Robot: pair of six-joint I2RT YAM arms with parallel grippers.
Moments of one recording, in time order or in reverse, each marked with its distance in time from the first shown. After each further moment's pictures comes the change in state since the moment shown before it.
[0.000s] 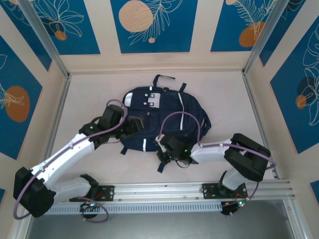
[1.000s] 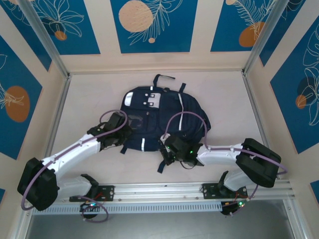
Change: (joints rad) left arm 0.004 0.089 -0.102 0.039 -0.264 -0.322; right arm 0.003 -0.142 -0.067 -0.065 0.072 0.023
